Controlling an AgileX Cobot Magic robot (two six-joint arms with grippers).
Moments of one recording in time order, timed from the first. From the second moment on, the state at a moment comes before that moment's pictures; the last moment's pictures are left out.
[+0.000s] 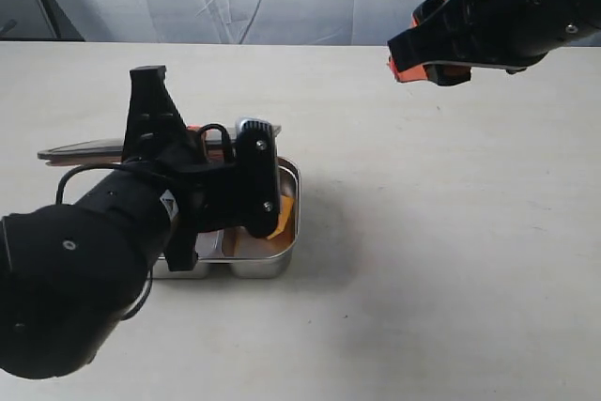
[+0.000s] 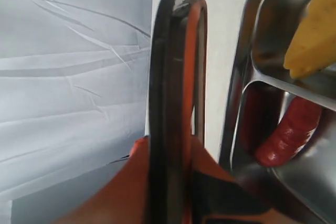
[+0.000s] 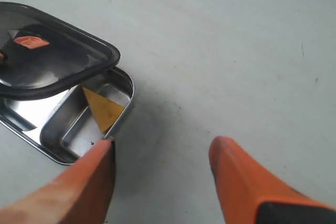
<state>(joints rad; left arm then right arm) -0.99 1.51 -0.68 1.52 0.89 -0.75 0.49 1.26 -1.11 0.14 0.77 -0.12</state>
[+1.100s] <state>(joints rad) -1.06 1.71 -0.68 1.58 0.91 -0.90 0.49 1.25 -1.11 0.09 0.78 -0.09</state>
